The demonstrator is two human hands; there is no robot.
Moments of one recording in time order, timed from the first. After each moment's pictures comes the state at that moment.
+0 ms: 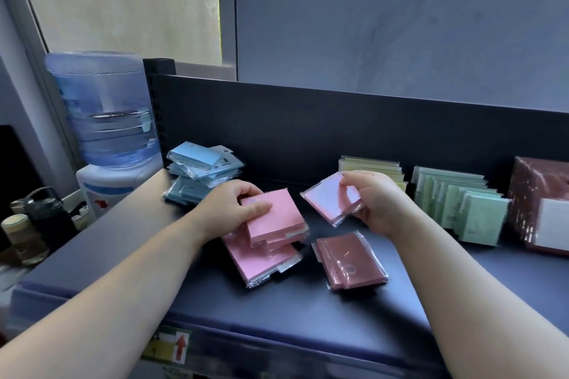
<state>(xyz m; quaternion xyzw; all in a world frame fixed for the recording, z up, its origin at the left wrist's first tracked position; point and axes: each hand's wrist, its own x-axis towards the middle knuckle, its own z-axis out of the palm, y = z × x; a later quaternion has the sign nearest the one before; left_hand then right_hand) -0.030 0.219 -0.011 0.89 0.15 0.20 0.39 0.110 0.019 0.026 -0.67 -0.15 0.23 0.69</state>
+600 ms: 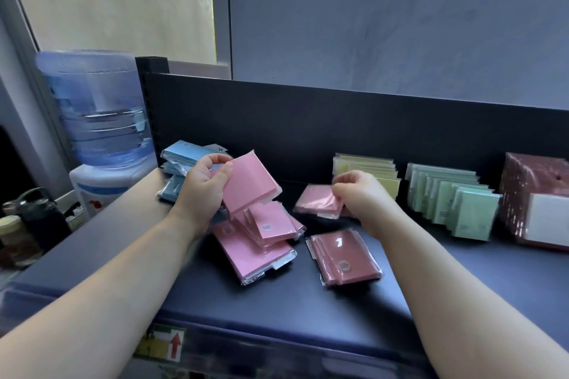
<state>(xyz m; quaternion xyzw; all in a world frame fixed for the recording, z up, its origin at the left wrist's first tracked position) -0.027 0.217 -0.005 0.64 0.17 0.37 0.65 0.116 0.023 0.009 -0.81 -0.18 0.13 0.54</state>
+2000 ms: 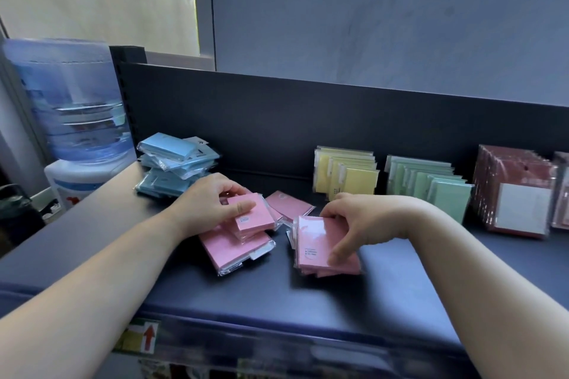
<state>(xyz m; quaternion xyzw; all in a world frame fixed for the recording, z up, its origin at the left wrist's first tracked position) -0.022 0.220 -0.019 0.94 0.07 0.18 0.29 0.092 -0.035 0.044 -0.87 -0.46 0.20 0.01</state>
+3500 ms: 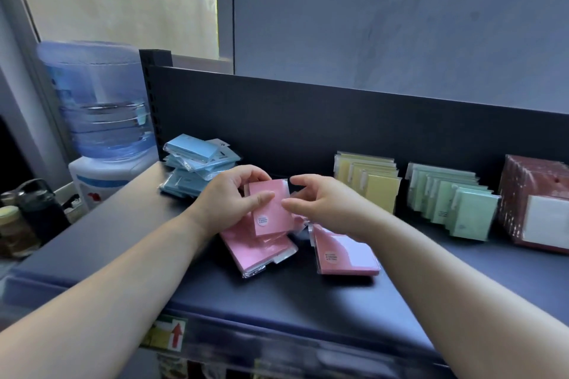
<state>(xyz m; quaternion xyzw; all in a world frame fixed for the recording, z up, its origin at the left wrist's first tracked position) -0.028 0.211 -0.011 0.86 0.04 0.28 0.42 0.064 0.034 0.026 -0.81 -0.42 0.17 0.37</state>
